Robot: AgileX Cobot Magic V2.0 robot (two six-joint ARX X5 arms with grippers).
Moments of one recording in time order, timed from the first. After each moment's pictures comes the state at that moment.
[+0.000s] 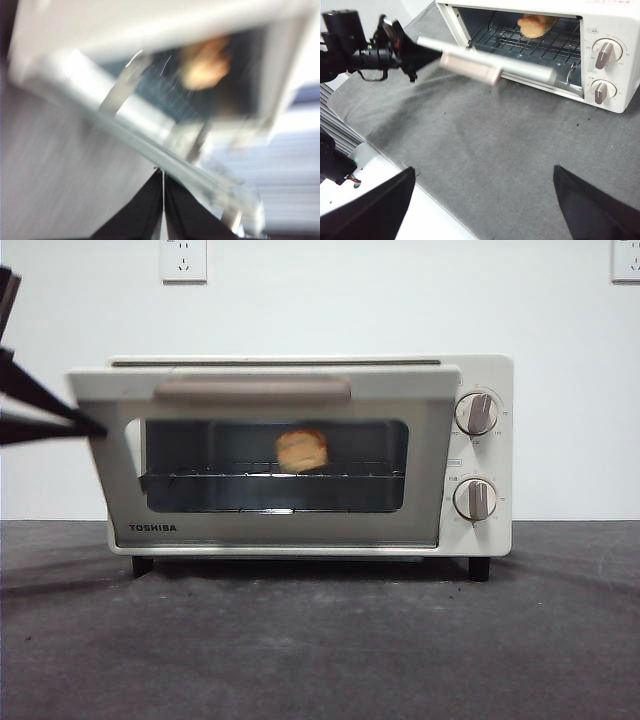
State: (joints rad) left arm 0.02 1.23 0.43 0.48 0.85 -1.01; right arm 0.81 0.46 0.96 -0.98 -0.06 0.40
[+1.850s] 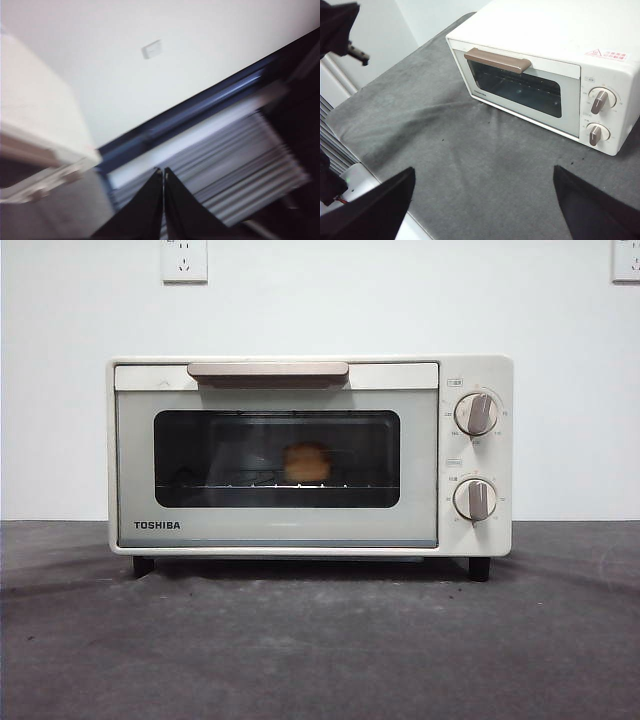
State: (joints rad) left arm 0.02 0.58 0.44 0.53 0.88 -1.35; right arm 0.81 0.46 0.96 -0.87 -0.03 0.31
